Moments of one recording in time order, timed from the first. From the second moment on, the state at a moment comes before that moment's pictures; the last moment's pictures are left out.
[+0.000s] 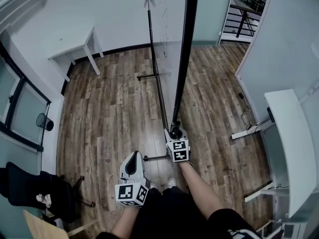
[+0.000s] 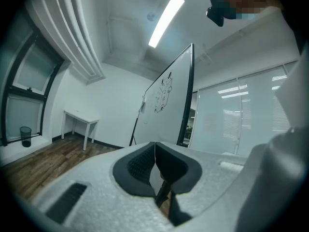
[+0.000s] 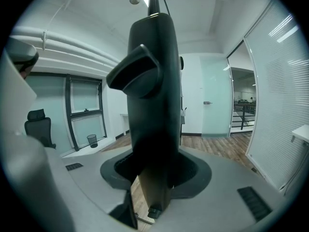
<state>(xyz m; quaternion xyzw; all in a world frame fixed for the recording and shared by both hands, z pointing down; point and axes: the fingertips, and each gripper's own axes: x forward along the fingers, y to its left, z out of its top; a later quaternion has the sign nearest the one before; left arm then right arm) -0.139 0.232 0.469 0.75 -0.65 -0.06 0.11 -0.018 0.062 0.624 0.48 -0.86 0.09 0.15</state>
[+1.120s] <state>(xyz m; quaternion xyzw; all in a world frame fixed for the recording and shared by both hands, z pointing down) -0.128 0.225 0.475 0.78 -0.61 -0.05 0.12 -0.001 0.148 0.623 0.49 -0.85 0.11 0.15</state>
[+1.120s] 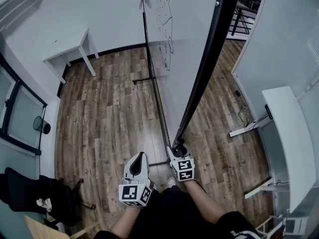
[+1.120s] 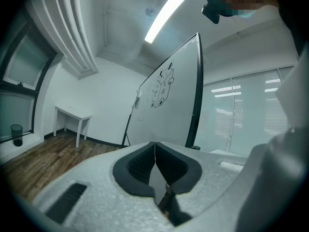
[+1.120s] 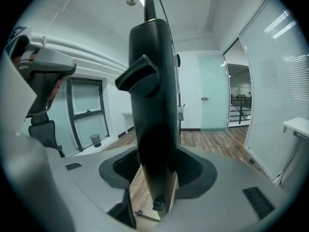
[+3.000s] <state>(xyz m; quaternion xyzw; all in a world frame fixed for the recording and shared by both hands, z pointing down) -0.099 0.222 0.475 0.79 -0.60 -0.05 0.12 0.042 0.212 0.494 0.50 -0.86 0.13 0.04</state>
